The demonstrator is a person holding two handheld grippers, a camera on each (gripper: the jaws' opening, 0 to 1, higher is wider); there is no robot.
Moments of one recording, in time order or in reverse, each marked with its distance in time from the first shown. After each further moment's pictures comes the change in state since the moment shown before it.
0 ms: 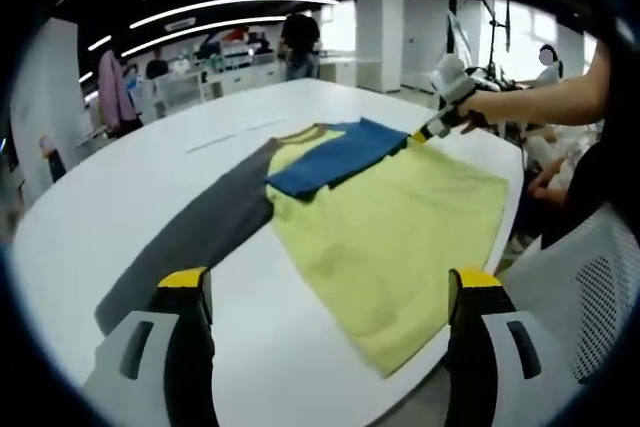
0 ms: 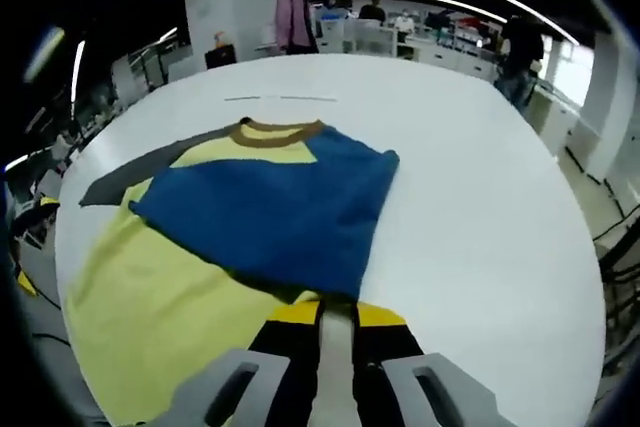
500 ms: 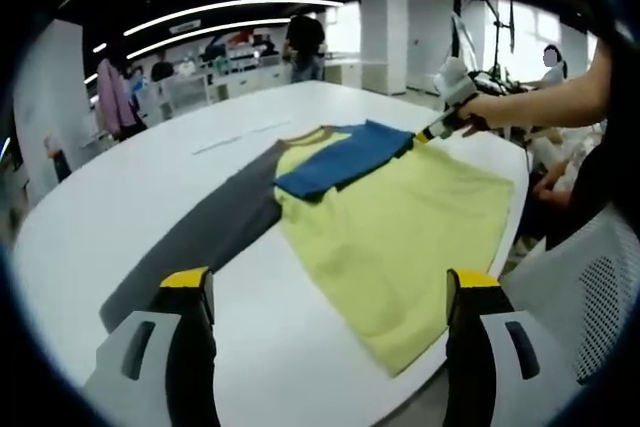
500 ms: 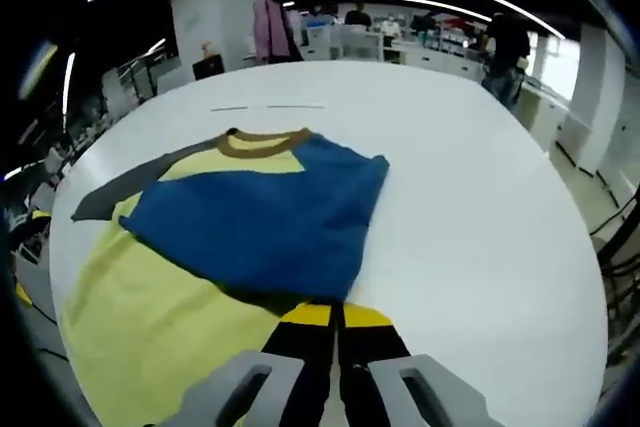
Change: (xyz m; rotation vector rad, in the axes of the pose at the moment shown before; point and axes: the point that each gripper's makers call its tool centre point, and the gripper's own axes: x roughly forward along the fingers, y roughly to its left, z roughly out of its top) left arm -0.004 0.007 0.001 -0.008 -0.019 0.029; right arm 0.000 -0.004 0.004 0.012 -0.023 -0.026
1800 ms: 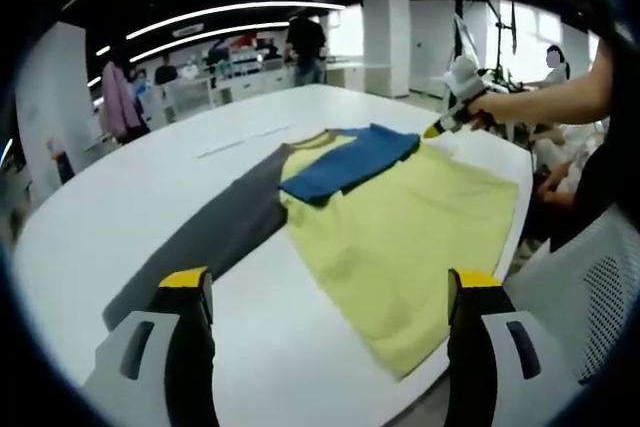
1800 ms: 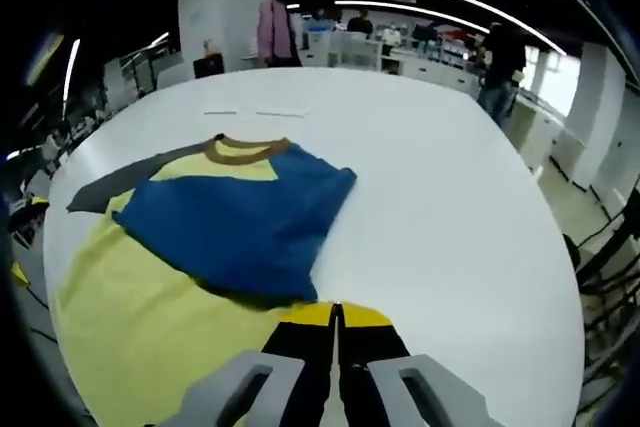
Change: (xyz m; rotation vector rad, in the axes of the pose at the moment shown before) left arm 0.002 0.005 0.003 0.005 -0.021 0.015; right arm -0.014 -0.029 0.012 -0.037 -0.056 -0.019
